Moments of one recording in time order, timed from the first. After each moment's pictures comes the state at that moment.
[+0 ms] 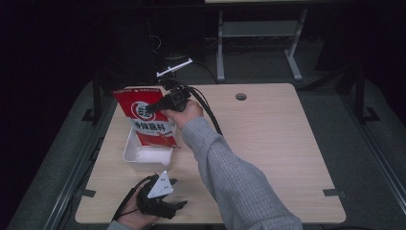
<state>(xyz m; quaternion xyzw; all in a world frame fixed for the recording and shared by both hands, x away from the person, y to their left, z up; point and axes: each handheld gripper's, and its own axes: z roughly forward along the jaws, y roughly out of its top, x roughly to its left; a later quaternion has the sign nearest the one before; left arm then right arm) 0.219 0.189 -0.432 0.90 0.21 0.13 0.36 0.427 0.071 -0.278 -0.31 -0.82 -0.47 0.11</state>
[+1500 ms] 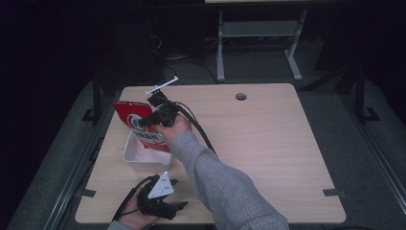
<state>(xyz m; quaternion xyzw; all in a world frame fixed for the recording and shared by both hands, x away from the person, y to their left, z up) 0.219 0.189 -0.432 0.90 0.20 0.12 0.36 0.413 0.107 -0.318 -0.30 -0.84 -0.45 0.09</state>
